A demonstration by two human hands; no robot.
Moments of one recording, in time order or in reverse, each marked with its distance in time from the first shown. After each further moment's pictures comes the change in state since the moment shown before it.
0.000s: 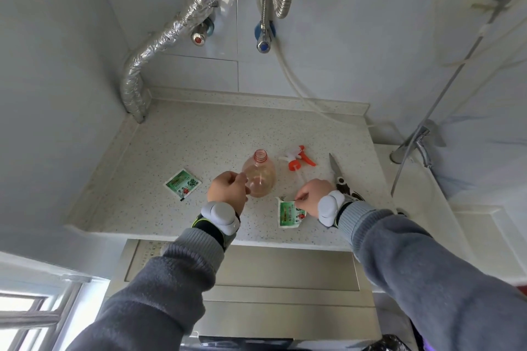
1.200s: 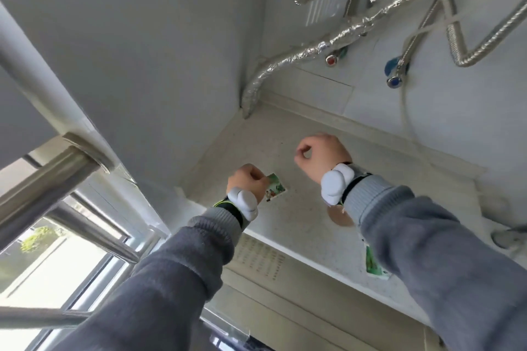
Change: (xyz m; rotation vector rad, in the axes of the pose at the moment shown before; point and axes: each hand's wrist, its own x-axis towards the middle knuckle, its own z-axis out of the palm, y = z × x) left_hand 0.046 -0.021 -0.146 0.168 0.202 -0.044; right_hand 0.040 -0.221 -0.059 0.090 0.436 -0.454
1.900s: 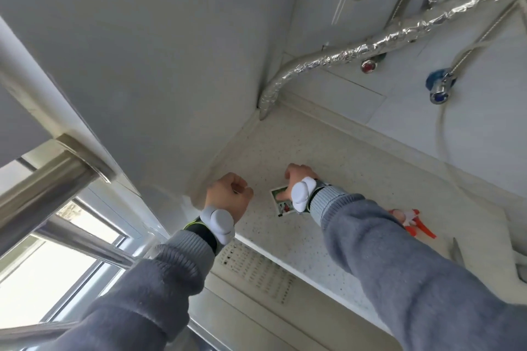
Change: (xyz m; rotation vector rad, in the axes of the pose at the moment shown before) left_hand 0.037 -0.062 -0.039 -0.022 0.061 0.045; right_hand 0.065 -0.018 0.111 -0.384 -0.595 0.135
